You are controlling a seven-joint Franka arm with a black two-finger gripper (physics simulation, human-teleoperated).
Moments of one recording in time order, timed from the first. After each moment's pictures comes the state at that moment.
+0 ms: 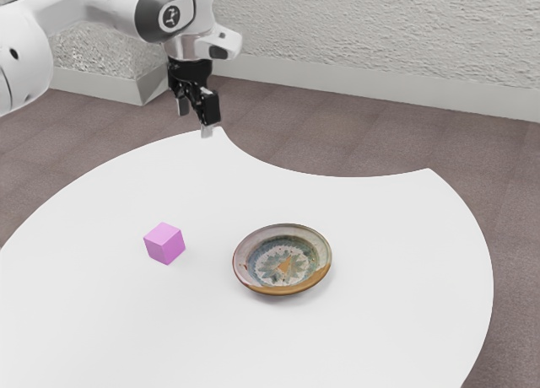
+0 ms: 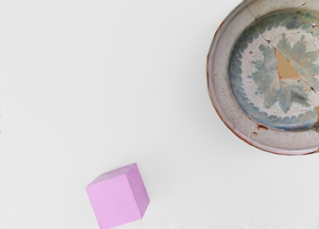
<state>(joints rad) -0.04 0.29 -0.06 -1.31 0.18 1.58 0.34</state>
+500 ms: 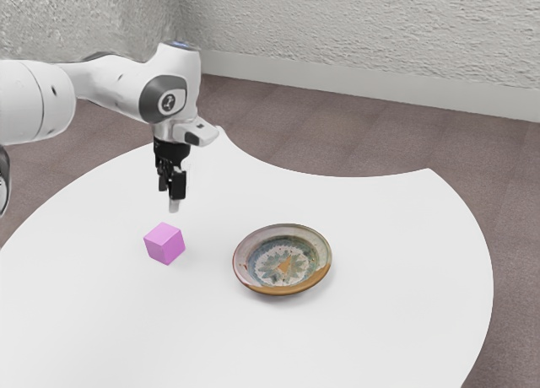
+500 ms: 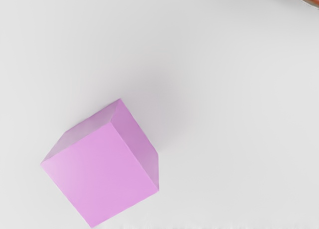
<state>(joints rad) 0.05 0.38 -0.01 -1.59 0.17 1.73 0.63</state>
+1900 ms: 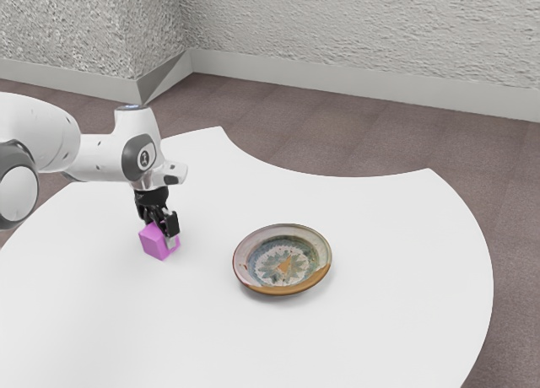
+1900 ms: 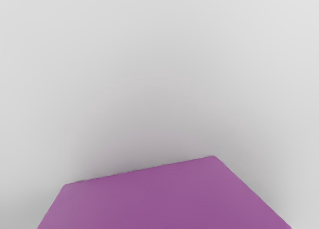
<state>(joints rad) 0.11 0.55 0.14 -1.75 -0.12 2.15 0.58</state>
